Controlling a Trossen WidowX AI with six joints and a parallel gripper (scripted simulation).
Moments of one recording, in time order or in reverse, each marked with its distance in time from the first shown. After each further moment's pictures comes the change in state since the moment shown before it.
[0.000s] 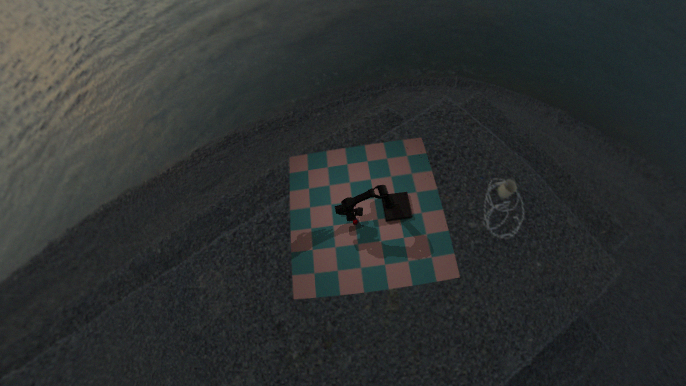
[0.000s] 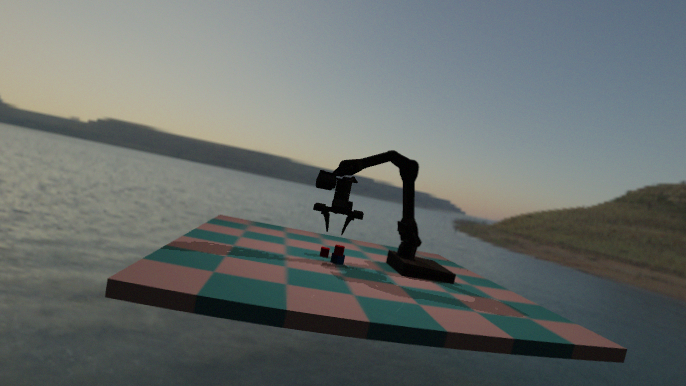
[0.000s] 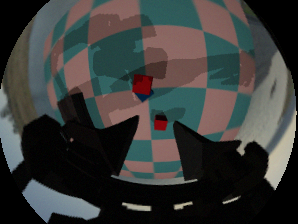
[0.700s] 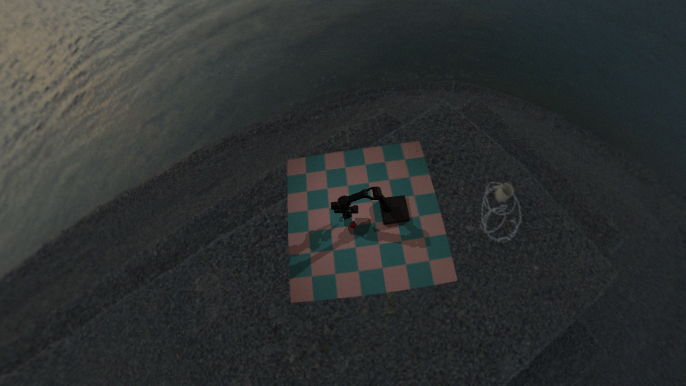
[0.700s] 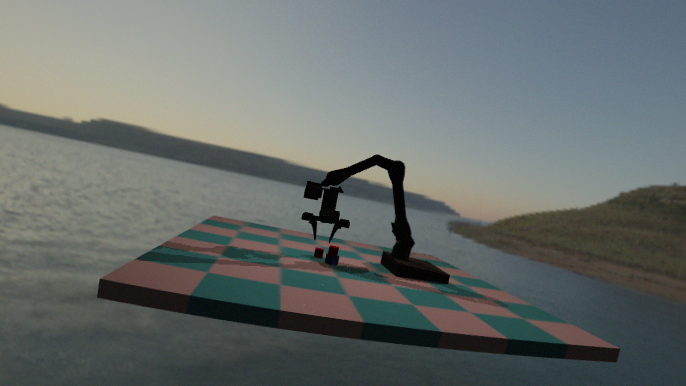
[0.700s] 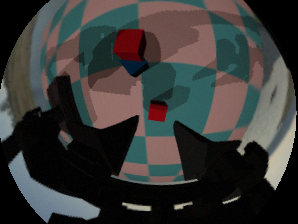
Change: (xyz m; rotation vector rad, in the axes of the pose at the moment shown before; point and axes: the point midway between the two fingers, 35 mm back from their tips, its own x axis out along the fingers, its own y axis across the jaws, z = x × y) arm 0.039 -0.024 -0.053 -0.042 0.002 0.006
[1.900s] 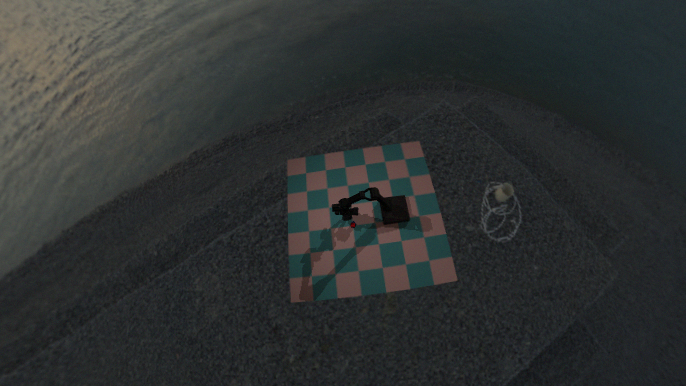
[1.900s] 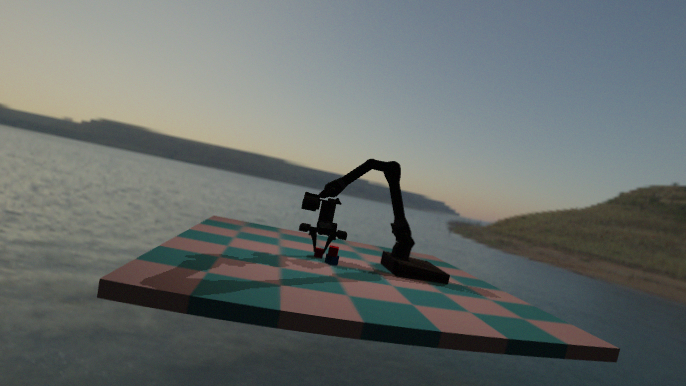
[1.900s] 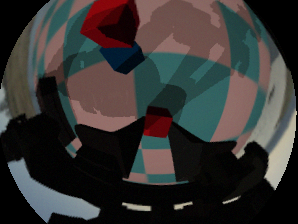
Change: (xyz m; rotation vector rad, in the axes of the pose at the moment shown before) arm 0.047 -0.002 0.000 -0.004 -0.002 -0.013
